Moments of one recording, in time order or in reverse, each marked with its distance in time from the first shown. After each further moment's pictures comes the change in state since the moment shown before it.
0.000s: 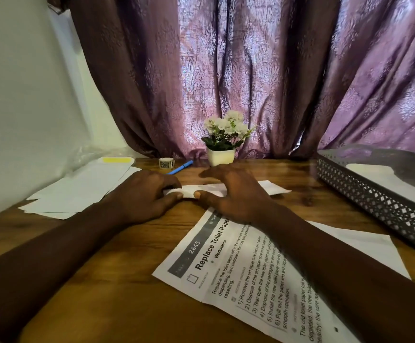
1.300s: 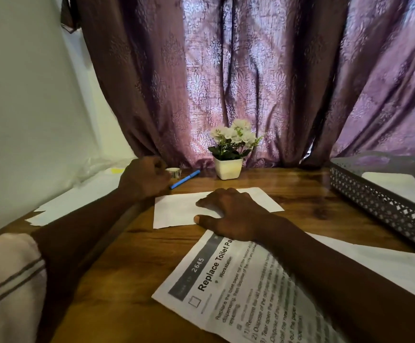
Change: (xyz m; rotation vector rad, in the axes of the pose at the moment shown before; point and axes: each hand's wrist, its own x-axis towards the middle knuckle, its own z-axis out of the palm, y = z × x) left_hand 0.057 -0.040 0.013 -0.051 0.212 -0.602; right_hand 0.011 0.005 0.020 0.001 -0.369 0.063
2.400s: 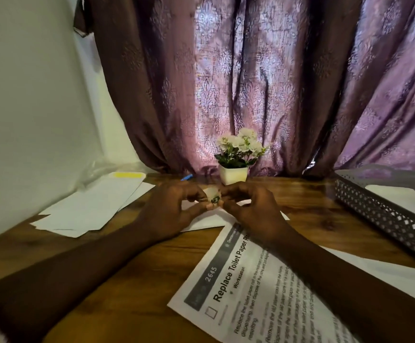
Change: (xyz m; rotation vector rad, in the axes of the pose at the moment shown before) left_hand -0.060 0.012 0.006 -0.362 -0.012 0.575; right_hand -0.003 0.002 0.003 0.710 0.562 0.046
